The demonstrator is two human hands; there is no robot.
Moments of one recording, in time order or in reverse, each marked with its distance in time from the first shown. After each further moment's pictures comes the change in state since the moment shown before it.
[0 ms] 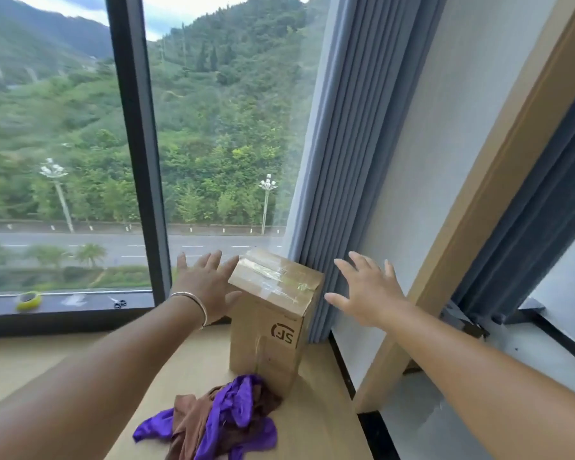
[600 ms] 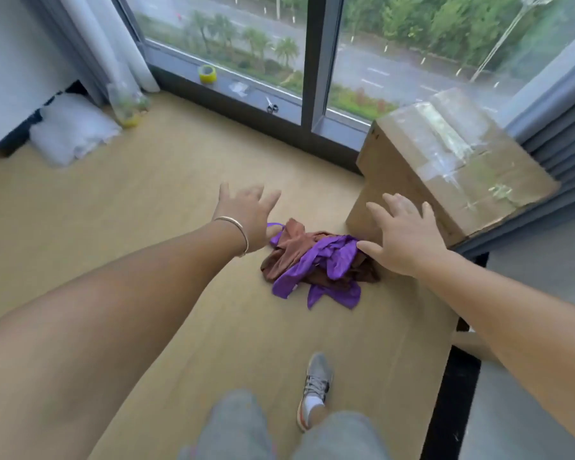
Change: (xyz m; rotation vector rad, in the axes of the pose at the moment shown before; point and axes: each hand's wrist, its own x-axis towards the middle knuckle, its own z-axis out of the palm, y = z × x) left_hand -0.017 -0.024 0.265 0.002 -0.551 -0.420; right_hand 0.180 -0.115 0.300 0.000 -0.339 -0.668
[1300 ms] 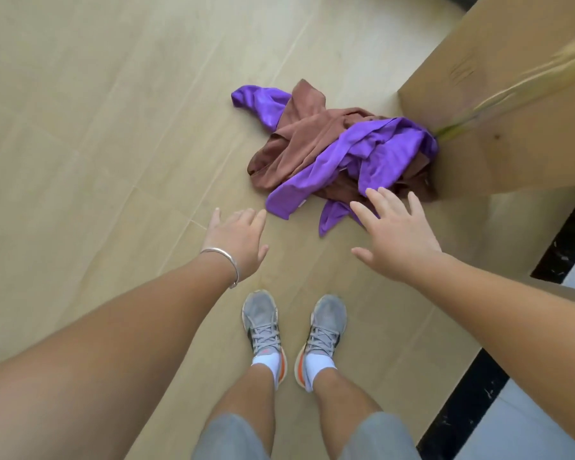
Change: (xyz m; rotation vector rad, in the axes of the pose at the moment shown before) left_hand 0.078 0.086 0.464 -0.186 -0.426 0.010; right_hand 0.137 -0.049 0.423 -0.116 -0.355 -0.239
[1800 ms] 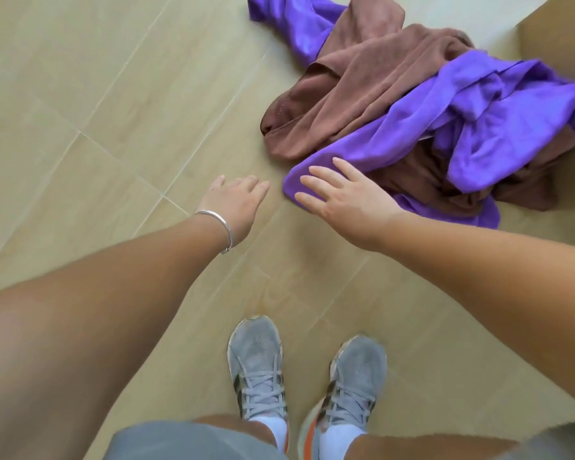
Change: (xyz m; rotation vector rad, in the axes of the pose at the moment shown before) left_hand 0.183 -0.057 0.191 -0.061 -0.003 -0.010; right_hand 0.229 -0.088 0.156 -0.409 0.127 -0.586
